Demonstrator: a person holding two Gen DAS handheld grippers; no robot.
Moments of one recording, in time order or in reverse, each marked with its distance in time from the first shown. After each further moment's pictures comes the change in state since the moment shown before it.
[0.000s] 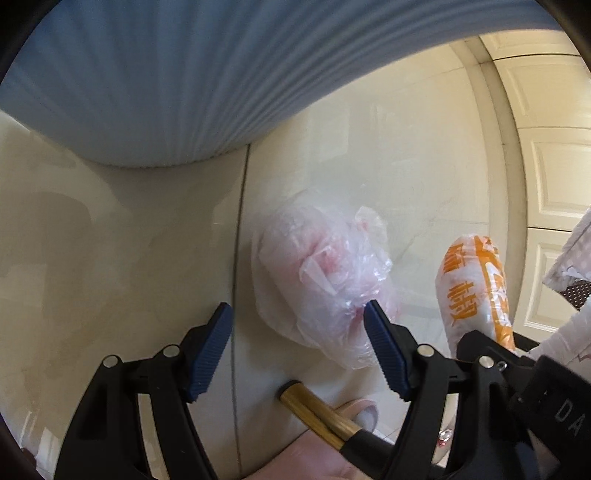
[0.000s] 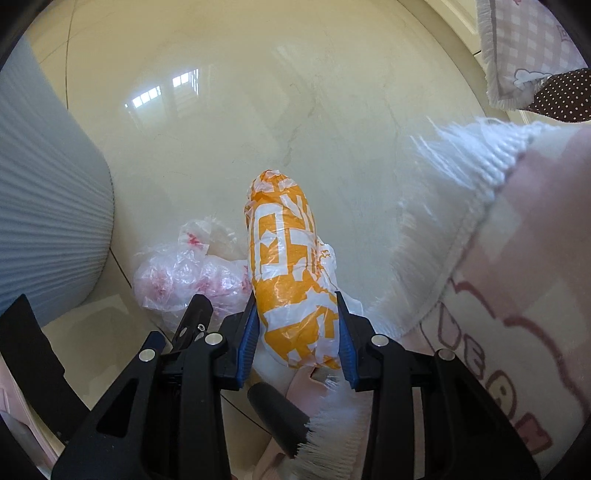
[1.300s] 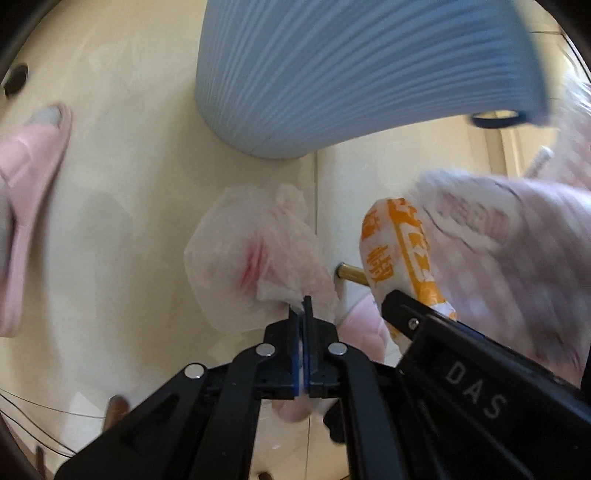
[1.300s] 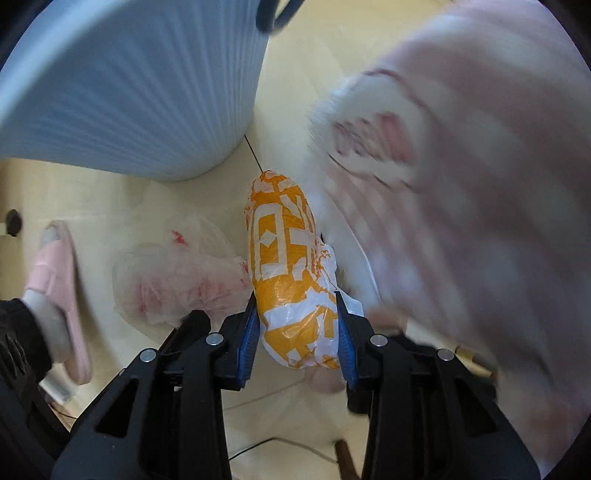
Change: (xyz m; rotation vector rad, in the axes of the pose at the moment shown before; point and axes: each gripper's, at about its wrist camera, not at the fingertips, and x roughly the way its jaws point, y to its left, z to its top) left arm -0.157 0.026 -0.051 0.111 0.066 0.035; right arm -0.110 0.029 -0.076 -0.134 0.108 0.151
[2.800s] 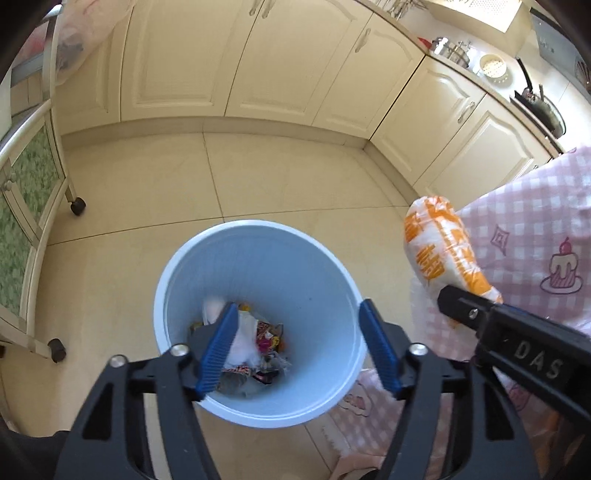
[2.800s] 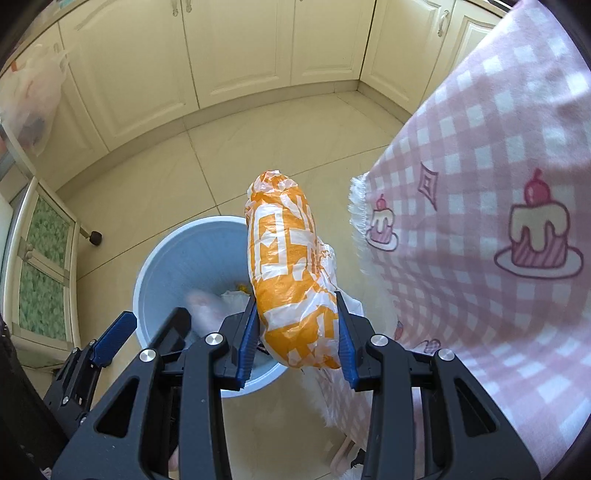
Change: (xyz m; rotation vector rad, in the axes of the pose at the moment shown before) left arm -0.220 -0.099 0.107 0.411 -0.557 0.022; right arm -0.241 -0.040 0.041 0.083 -0.590 0.125
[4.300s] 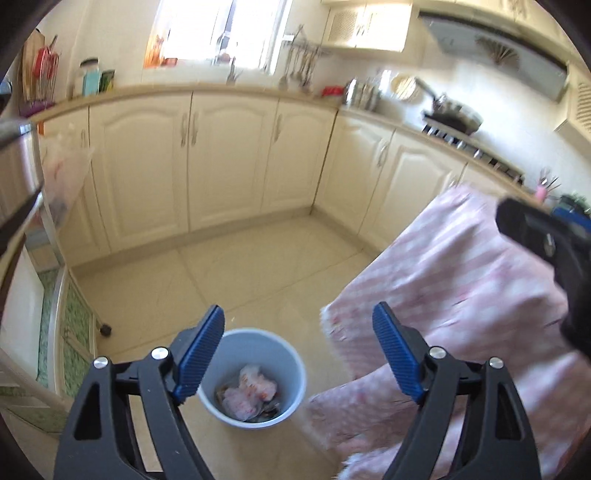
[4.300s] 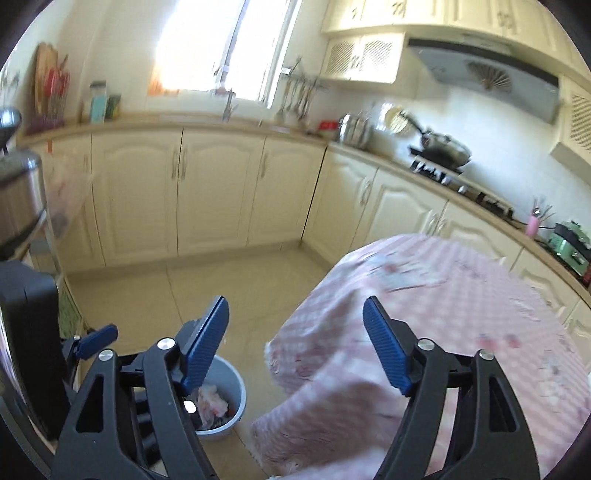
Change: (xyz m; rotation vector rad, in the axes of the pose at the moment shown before) left arm -0.281 -0.114 0.063 0.294 -0.258 -0.067; right arm -0.352 -0.021 -0.017 -0.031 -0.598 -0.213
